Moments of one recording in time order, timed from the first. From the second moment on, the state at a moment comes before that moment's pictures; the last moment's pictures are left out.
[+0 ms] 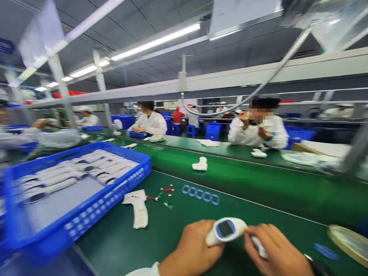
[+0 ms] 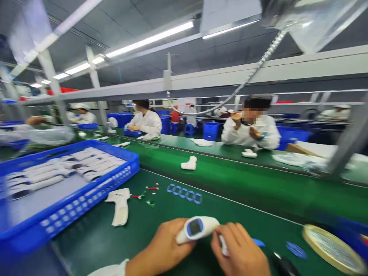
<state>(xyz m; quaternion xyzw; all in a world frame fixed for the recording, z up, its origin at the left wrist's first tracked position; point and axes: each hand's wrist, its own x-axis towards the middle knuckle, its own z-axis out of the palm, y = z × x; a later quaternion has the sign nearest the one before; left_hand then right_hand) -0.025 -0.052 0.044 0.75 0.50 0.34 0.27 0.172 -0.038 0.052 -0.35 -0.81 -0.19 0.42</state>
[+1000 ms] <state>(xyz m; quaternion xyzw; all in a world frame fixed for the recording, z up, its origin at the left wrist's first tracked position) -0.029 -0.045 0.039 0.79 0.46 0.35 0.21 0.142 -0.063 0.066 -0.45 -0.45 0.59 0.49</state>
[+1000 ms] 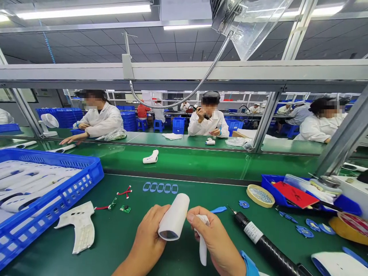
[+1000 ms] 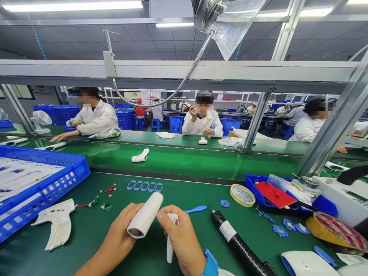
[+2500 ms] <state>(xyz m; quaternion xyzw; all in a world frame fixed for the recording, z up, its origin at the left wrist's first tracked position) -0.022 -0.048 0.057 0.71 0.40 0.30 0.50 0.151 -0.071 0.069 -0.45 -0.72 0.25 0.46</state>
